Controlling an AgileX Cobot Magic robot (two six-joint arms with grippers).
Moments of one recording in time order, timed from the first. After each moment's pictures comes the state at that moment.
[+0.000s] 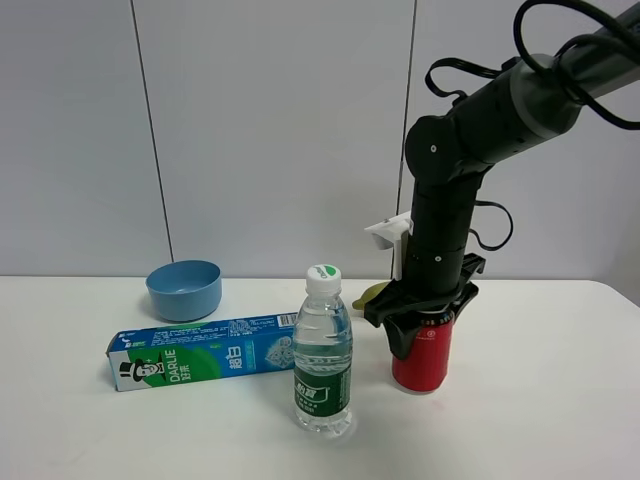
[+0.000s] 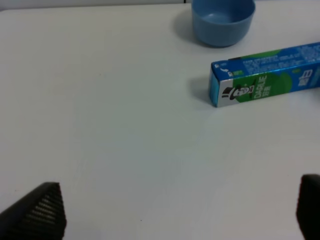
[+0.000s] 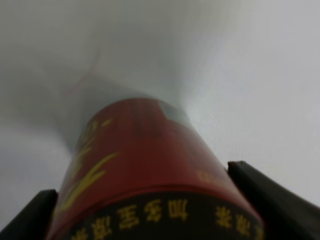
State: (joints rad) left arm 0.05 -0.01 -0.51 -0.04 1.06 0.04; right arm 0.46 2.10 -1.51 -0.13 0.89 -0.10
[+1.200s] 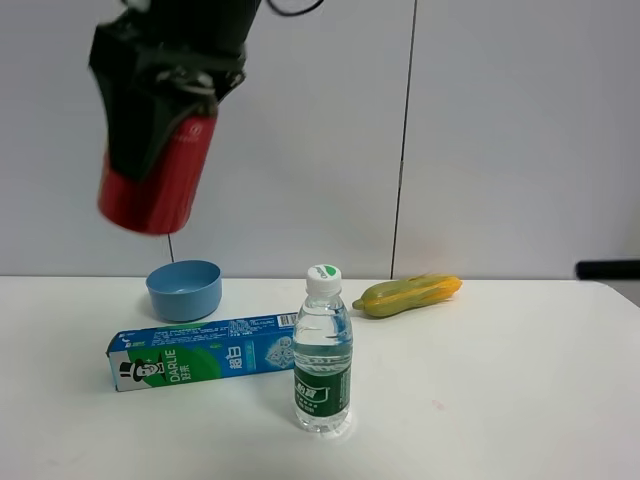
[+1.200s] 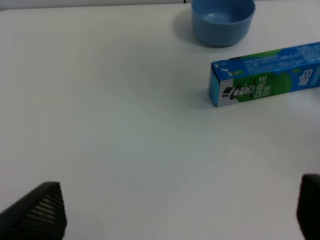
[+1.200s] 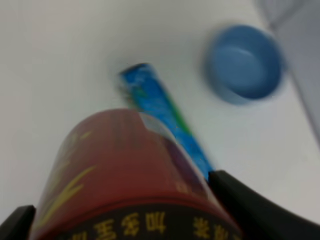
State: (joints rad) left arm 0.05 -0.01 -0.51 -0.04 1.06 0.04; right arm 0.91 2.04 -2.16 0.16 1.24 -0.66
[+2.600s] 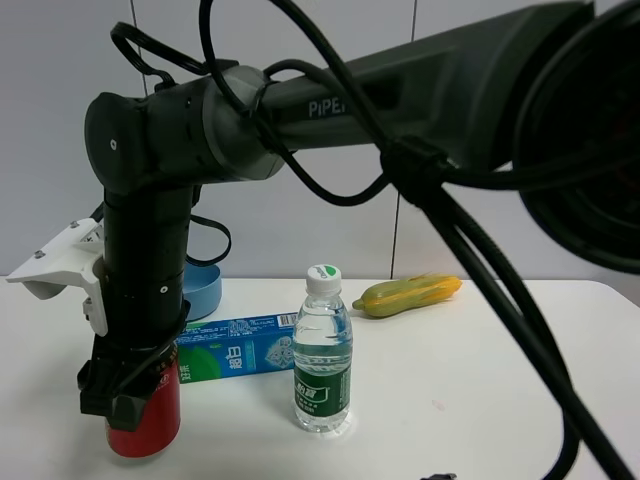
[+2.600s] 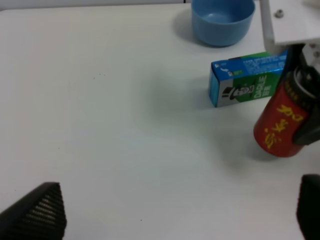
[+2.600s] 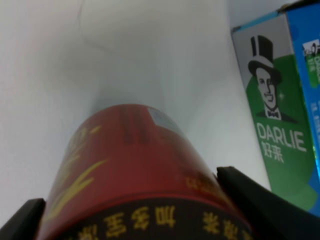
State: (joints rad) left arm 0.05 -0.01 -0.51 -0.04 1.06 0.04; right arm 0.98 2.44 -2.16 0.06 1.09 -0.70
